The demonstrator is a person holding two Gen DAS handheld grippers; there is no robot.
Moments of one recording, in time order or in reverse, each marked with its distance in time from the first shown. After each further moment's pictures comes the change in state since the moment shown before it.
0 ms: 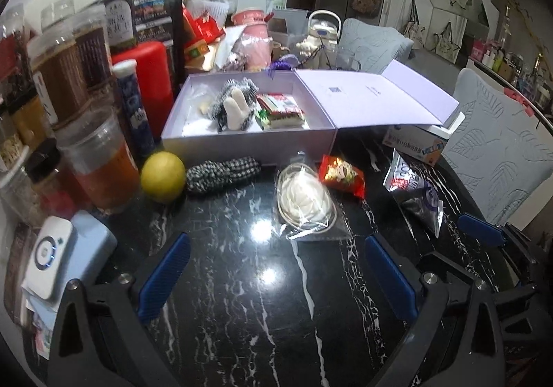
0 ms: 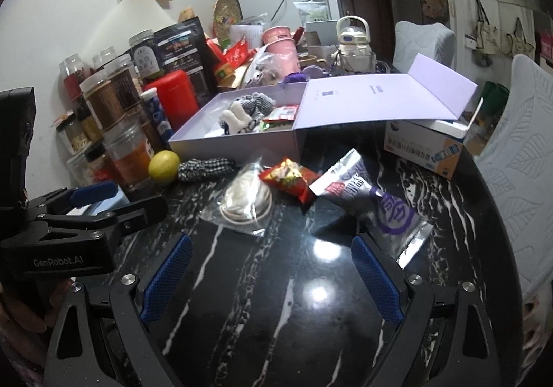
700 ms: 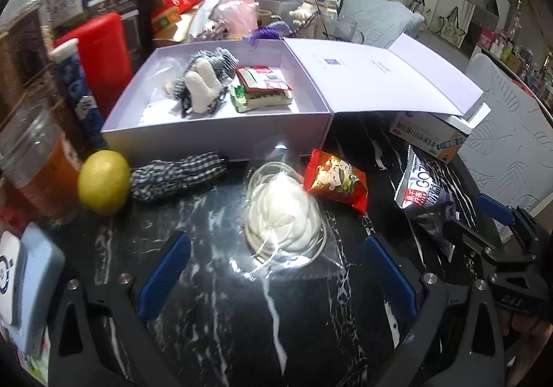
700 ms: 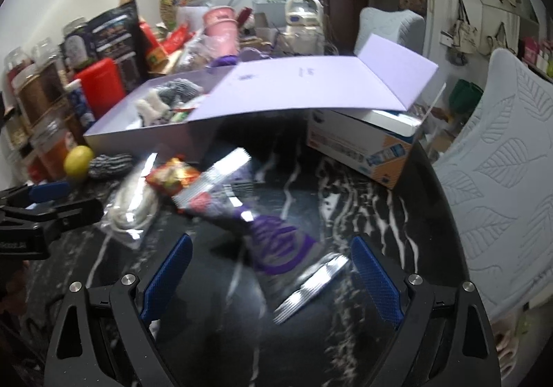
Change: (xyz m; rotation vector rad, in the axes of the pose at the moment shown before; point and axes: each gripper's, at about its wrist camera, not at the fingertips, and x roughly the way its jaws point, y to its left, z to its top) left arm 0.073 -0.024 0.024 -0.007 0.107 -0.015; right arm 0.043 -0.088 0.018 -0.013 0.071 -0.162
